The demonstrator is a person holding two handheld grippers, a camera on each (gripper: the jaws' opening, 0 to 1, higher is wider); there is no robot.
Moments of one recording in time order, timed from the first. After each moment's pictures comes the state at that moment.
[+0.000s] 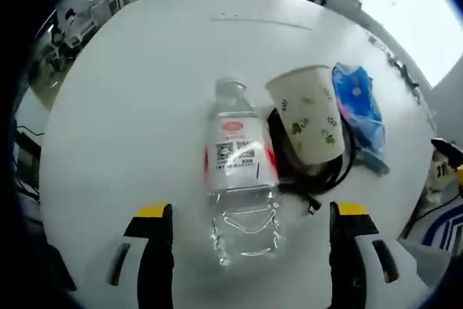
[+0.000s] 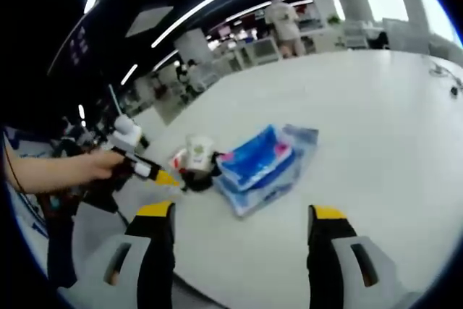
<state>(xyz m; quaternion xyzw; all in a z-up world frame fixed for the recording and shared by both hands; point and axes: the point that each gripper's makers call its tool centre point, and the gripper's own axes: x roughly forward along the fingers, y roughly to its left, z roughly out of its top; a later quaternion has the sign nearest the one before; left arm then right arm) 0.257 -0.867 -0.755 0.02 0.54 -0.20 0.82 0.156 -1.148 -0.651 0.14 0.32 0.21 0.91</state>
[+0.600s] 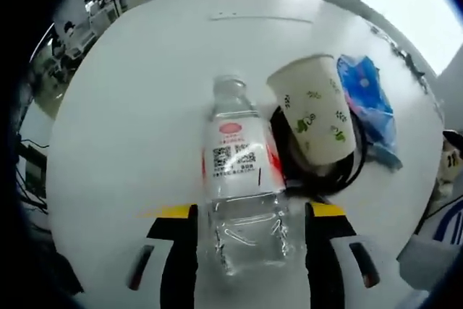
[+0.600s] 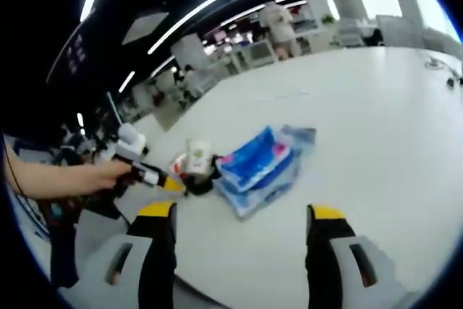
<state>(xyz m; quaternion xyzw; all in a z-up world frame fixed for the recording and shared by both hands) 0.265 -0.864 -0.764 0.06 0.53 -0.19 0.83 0.156 -1.147 -0.649 0.17 0.31 0.20 0.91</state>
